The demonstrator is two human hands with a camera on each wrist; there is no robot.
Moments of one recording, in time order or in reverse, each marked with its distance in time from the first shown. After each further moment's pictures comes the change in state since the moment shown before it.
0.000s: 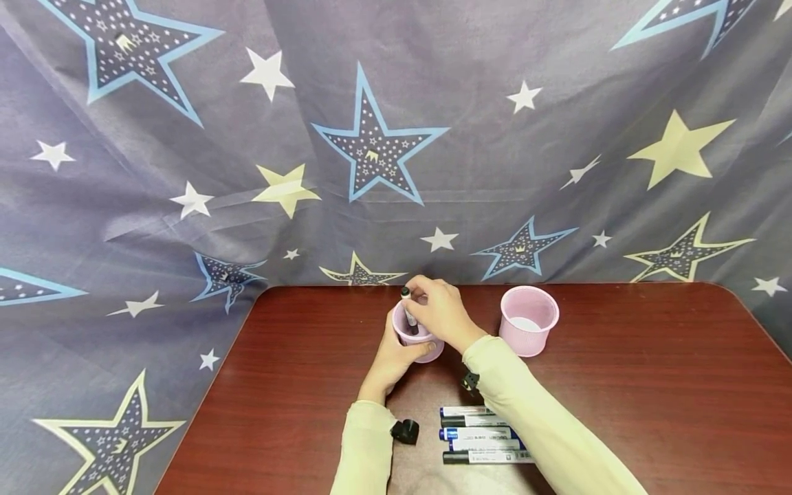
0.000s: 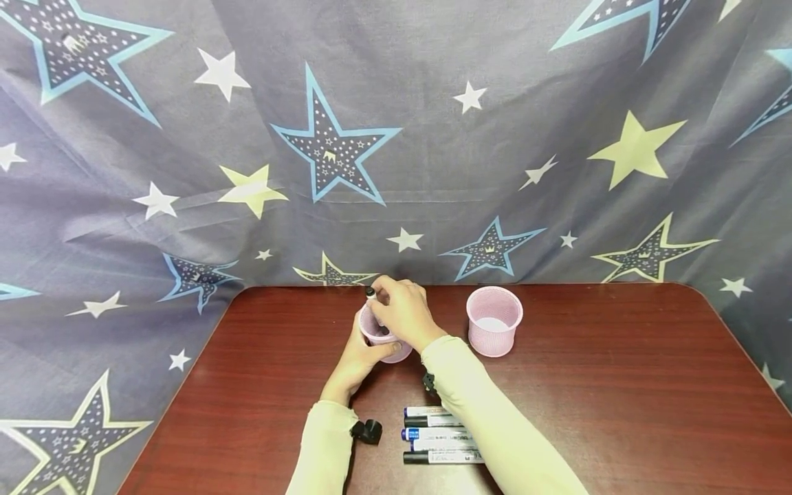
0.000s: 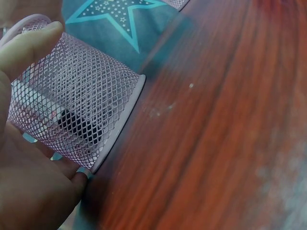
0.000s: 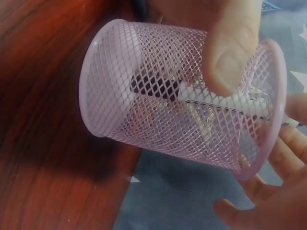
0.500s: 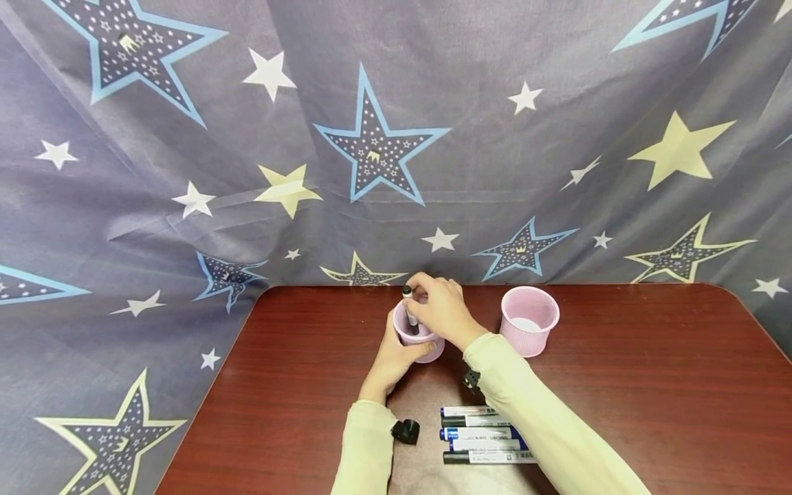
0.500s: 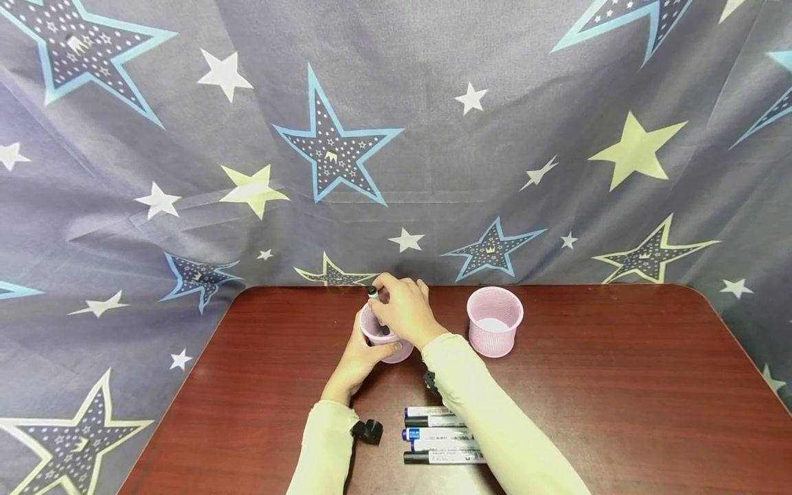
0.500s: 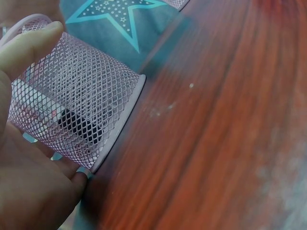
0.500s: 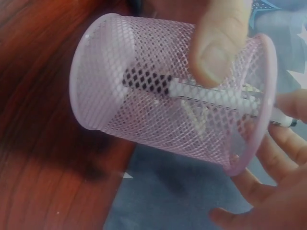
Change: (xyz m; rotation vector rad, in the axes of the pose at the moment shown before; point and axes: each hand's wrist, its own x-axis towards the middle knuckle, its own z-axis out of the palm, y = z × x) left_hand 0.000 0.000 0.001 0.002 0.006 -0.014; right_hand 0.002 -0.001 -0.001 -0.045 -0.010 0.026
